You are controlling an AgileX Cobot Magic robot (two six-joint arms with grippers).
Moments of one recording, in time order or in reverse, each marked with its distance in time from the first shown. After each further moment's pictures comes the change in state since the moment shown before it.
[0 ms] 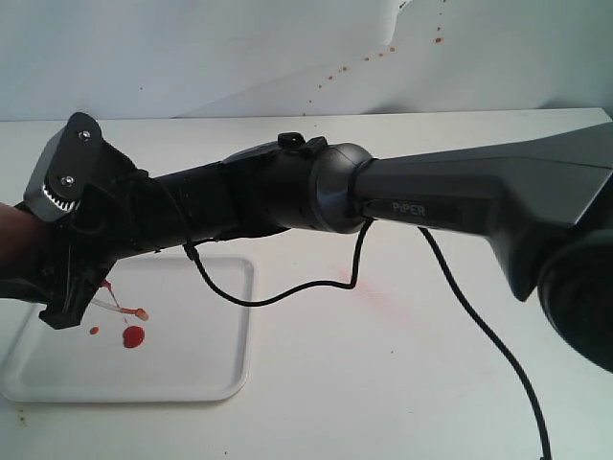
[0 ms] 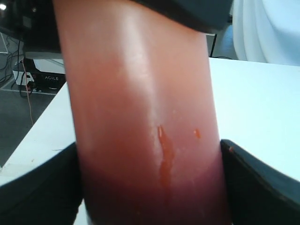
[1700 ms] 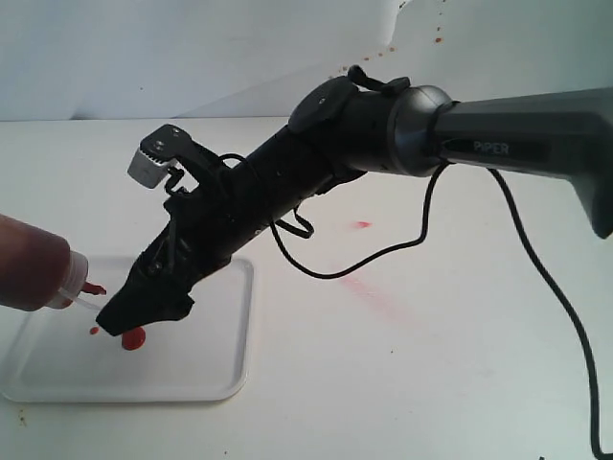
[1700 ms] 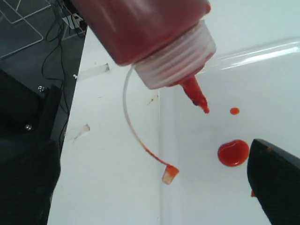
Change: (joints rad) left arm 0.000 0.000 0.000 -0.047 0.034 0.000; right arm -0.153 -0.087 0.046 -0.616 0.240 0.827
